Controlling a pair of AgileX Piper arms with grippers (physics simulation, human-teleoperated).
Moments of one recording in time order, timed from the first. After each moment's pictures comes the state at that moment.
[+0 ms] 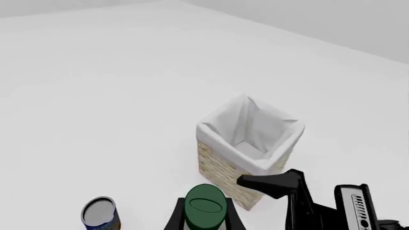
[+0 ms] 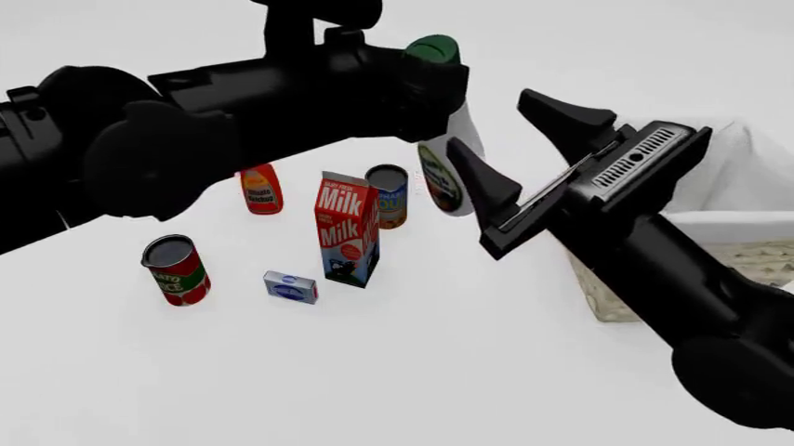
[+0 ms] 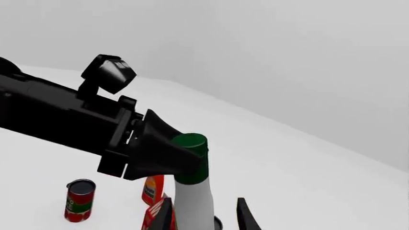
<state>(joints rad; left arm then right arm) -0.82 1.36 -1.23 0.08 -0.07 0.67 1.13 -0.57 -0.73 -0.29</state>
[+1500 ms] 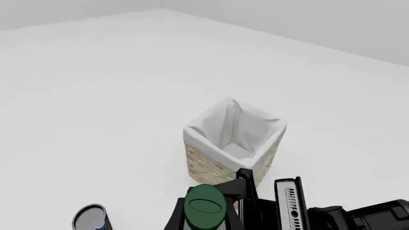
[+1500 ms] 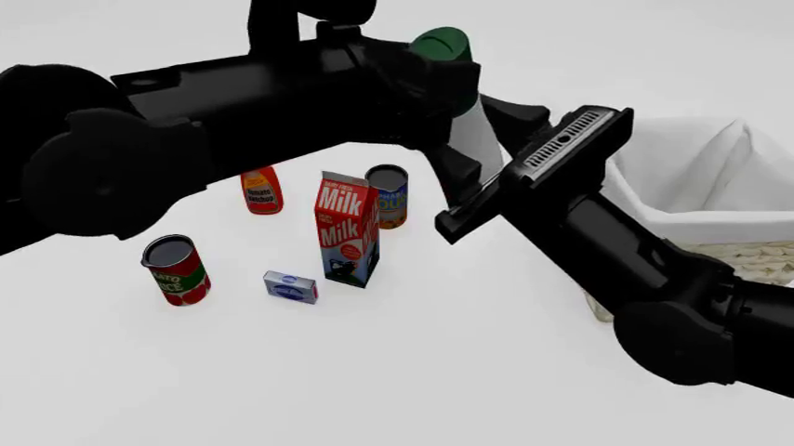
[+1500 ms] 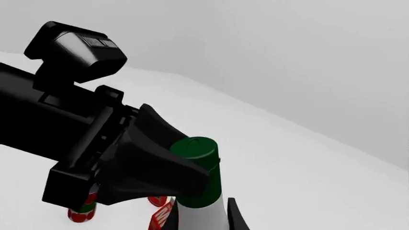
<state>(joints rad) -0.88 1.30 -1.21 0.09 -0.07 0.70 1.28 -0.68 -0.73 -0.31</state>
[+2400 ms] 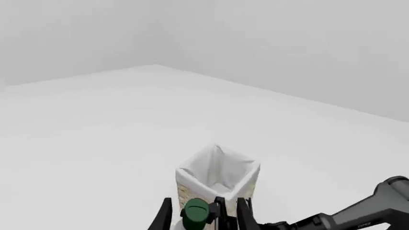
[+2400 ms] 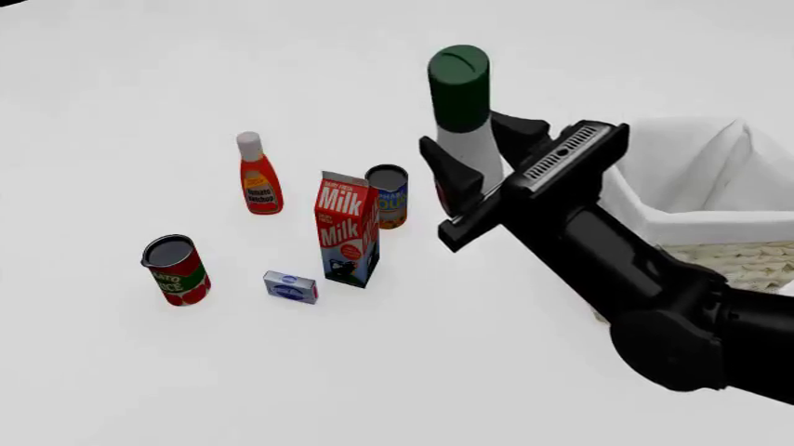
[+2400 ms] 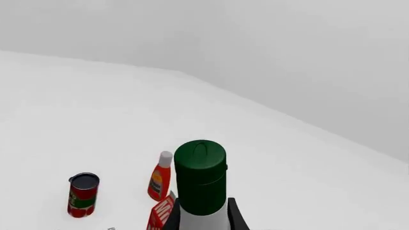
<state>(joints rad) -0.91 1.04 -1.35 0.29 -0.05 0.68 1.30 -0.65 -0.77 -0.28</state>
